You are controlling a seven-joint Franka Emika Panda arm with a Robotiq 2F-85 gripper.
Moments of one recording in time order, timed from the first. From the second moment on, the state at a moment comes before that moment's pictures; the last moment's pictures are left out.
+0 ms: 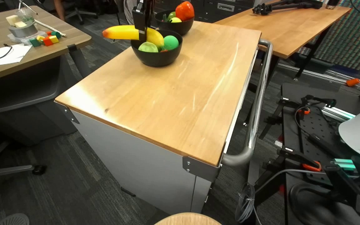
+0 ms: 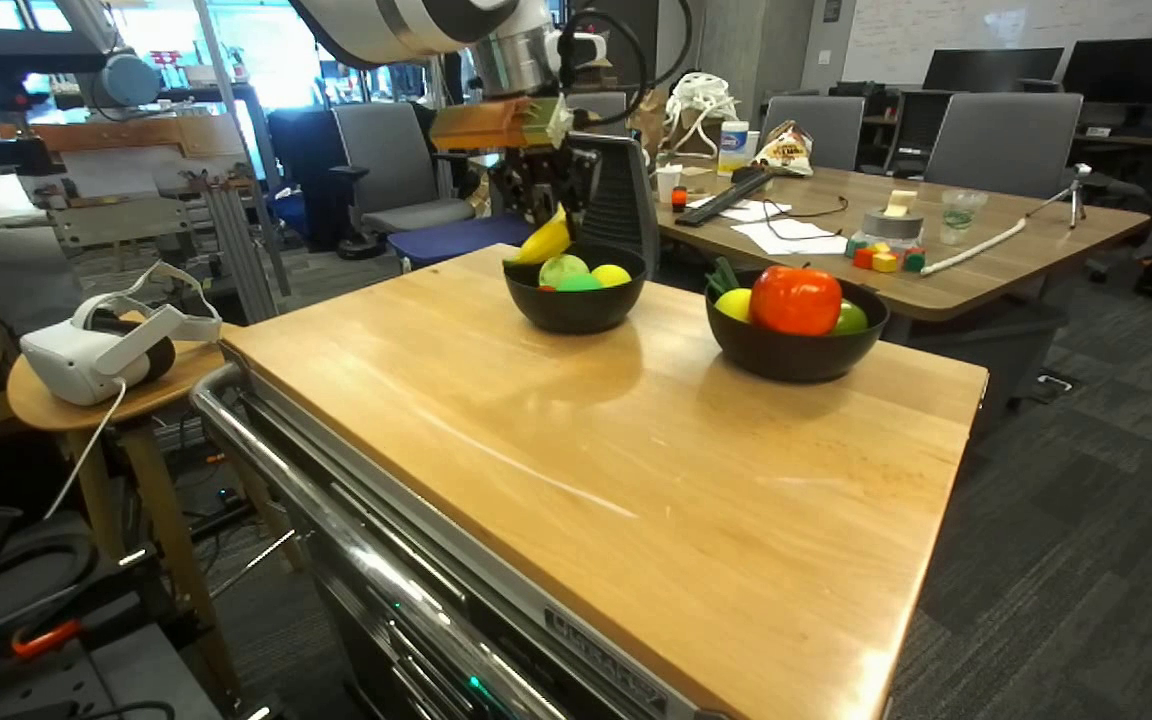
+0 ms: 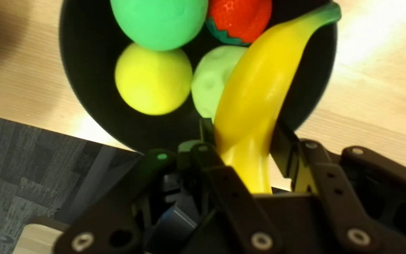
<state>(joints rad) 0.04 0.32 0.03 -1.88 -0.14 2.45 -0.12</state>
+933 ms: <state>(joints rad) 0.19 0.37 0.10 -2.03 -0.19 2.63 0.14</state>
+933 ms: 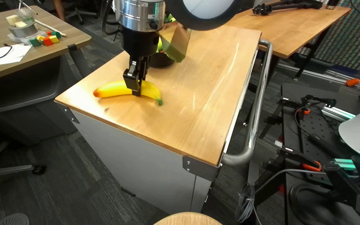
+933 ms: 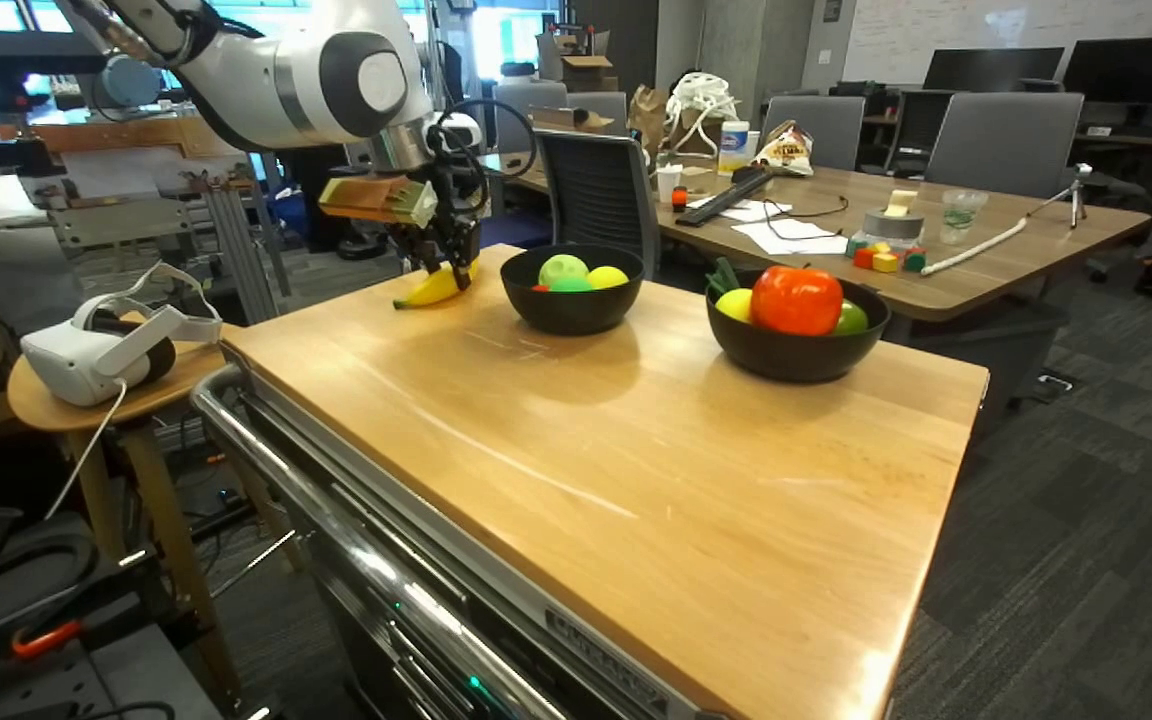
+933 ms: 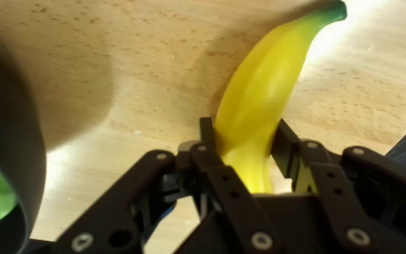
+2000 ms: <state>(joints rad) 0.09 0.22 -0.04 -1.94 -0.23 2.37 0.12</state>
